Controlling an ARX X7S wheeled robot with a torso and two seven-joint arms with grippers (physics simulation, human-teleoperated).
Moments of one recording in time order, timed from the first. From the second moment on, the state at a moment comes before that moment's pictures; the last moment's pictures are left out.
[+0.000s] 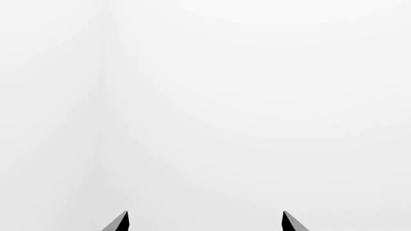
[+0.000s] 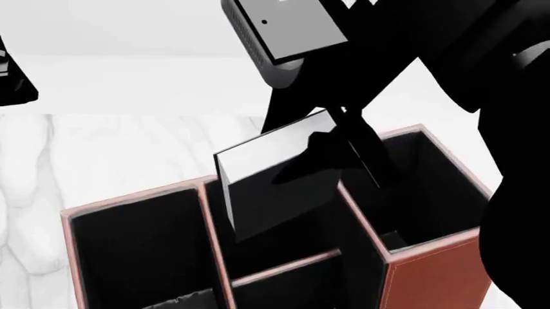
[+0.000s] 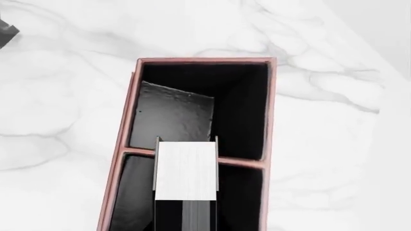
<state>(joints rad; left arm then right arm) -0.75 -0.40 0.11 0.32 -0.46 -0.59 -0.42 1.93 0.19 -2.52 1.17 1.57 -0.56 -1.57</state>
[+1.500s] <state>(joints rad) -0.75 -0.41 0.12 0.31 -0.47 -0.58 -0.43 1.62 0.13 -1.13 1.31 0.20 -0.28 -1.56</state>
